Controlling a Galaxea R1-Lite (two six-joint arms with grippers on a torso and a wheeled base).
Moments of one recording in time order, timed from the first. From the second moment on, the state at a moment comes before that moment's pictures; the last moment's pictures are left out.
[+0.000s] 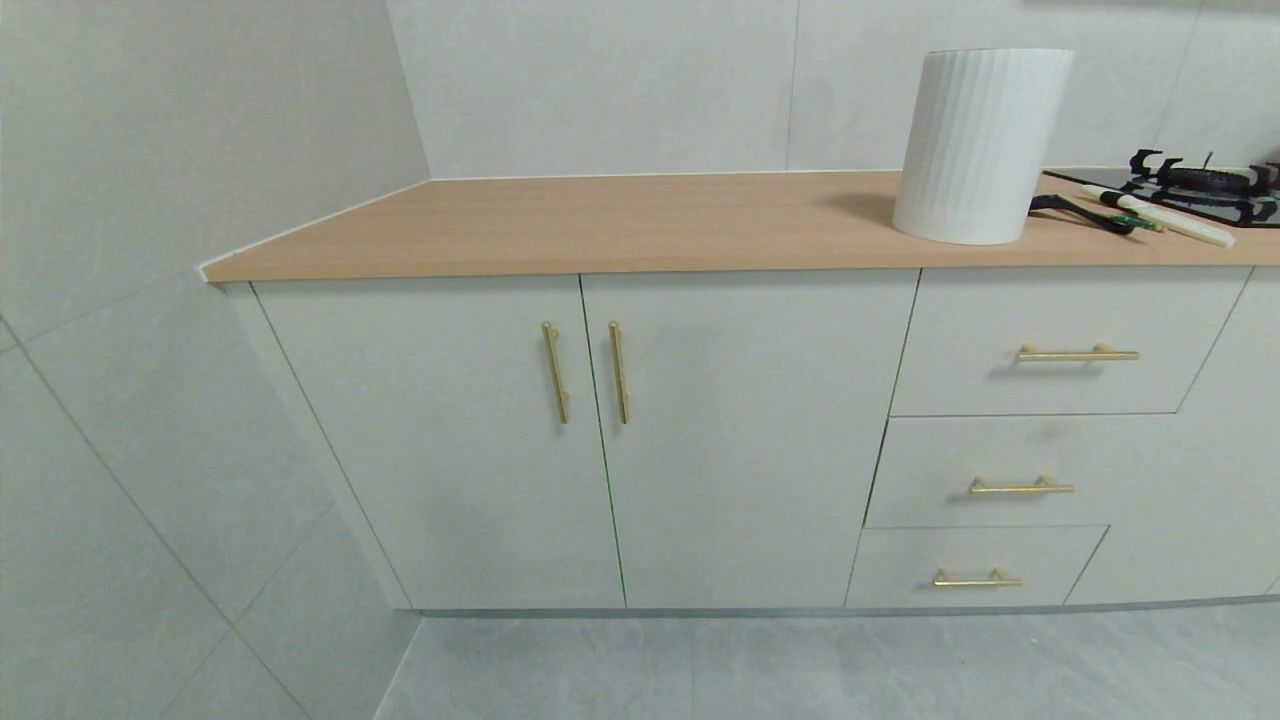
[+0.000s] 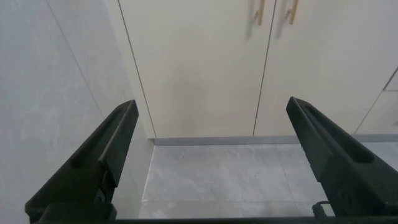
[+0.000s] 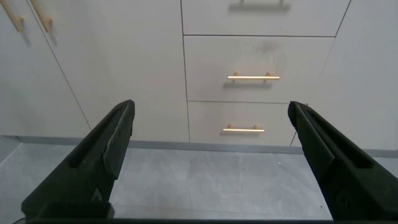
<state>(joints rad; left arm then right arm) 0.00 0.00 0.00 0.00 0.01 0.01 0.00 0.00 0.00 0.01 0.05 -0.01</state>
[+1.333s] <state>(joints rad) 0.00 0.00 0.00 0.00 0.02 -0.01 0.00 0.00 0.00 0.01 0.05 -0.01</state>
